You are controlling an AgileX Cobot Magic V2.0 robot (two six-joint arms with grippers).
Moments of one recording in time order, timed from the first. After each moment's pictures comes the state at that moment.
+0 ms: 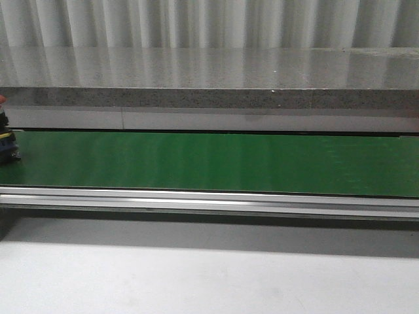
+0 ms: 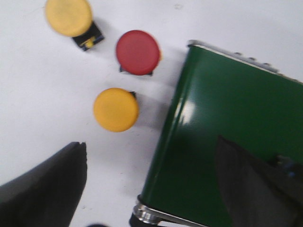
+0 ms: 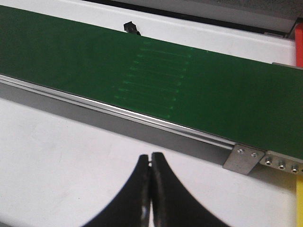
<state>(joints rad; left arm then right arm) 0.21 1.66 -1.40 -0.02 1.05 -0.04 -0.04 0.23 -0.45 0.28 0.82 -0.30</state>
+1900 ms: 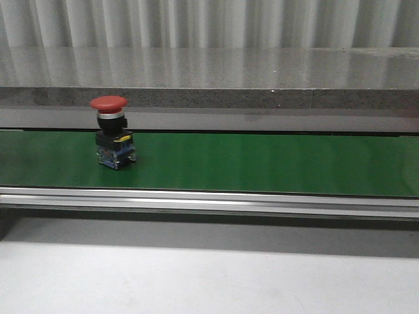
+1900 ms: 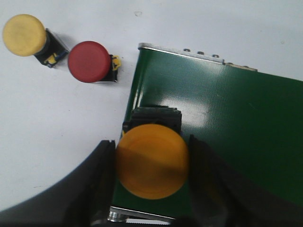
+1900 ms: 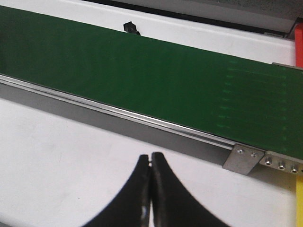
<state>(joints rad) 0.04 1.63 -1.40 0.05 1.05 -0.07 -0.04 0.23 -0.45 0.28 0.82 -0.30</state>
